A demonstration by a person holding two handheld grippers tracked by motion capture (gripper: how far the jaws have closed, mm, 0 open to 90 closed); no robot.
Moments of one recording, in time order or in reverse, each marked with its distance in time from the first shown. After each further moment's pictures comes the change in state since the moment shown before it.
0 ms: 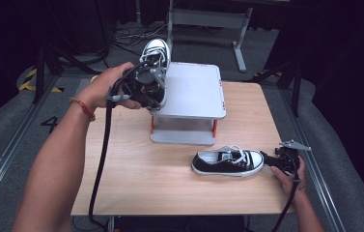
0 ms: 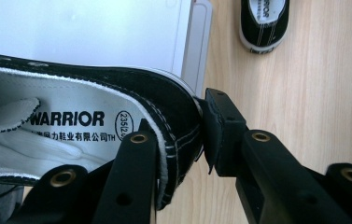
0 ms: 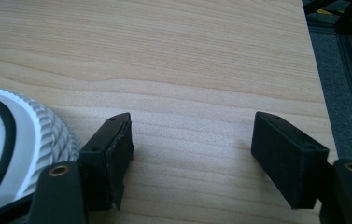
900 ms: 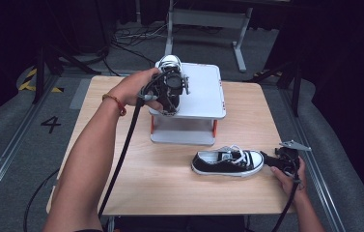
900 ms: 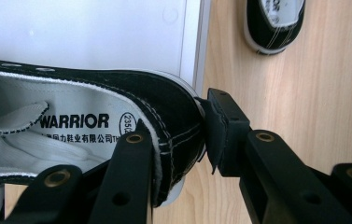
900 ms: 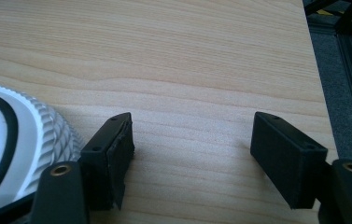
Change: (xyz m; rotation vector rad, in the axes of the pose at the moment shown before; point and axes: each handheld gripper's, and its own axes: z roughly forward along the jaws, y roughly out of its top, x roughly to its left) left arm 0.019 0.032 0.057 0.118 -0.070 0.002; right arm 0.000 -0.001 0.000 -0.002 0.001 -0.004
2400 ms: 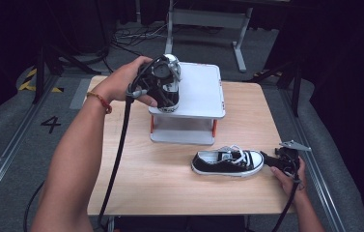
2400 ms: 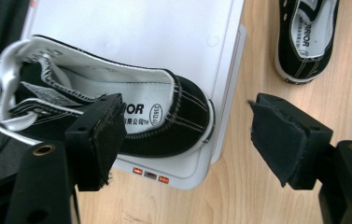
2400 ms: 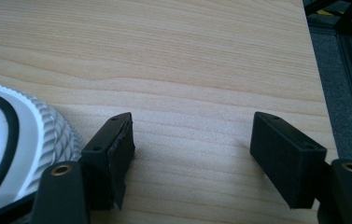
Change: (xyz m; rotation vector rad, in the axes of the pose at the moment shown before) left arm -0.010 -0.023 -0.044 -0.167 0.177 -0.061; right arm 0.000 0.000 0.000 0.000 0.001 -0.002
